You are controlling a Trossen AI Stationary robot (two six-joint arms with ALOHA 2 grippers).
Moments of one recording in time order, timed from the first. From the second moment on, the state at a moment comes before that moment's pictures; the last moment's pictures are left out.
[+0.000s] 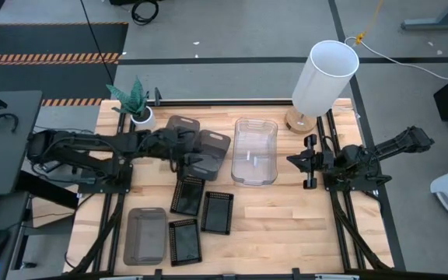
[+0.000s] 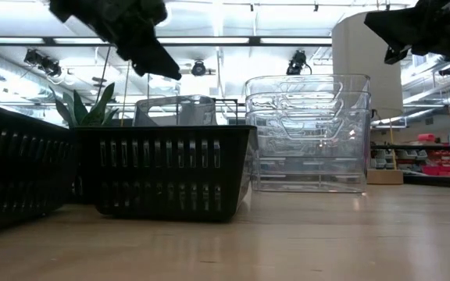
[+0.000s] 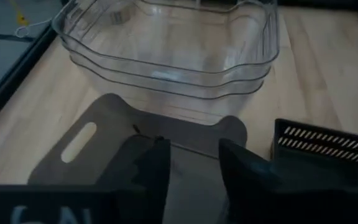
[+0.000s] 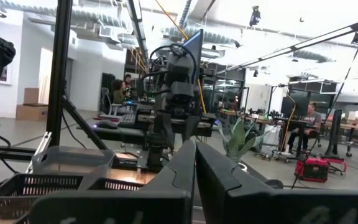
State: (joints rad) left arm 0.09 1.16 0.78 -0.20 -0.05 -0.02; right arm 0.27 0.38 0.01 0.69 0.32 -0.25
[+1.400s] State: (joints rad) left arm 0.08 1.48 0.95 -0.38 0.14 0.12; right arm 0.27 0.38 0.01 0.69 0.32 -0.25
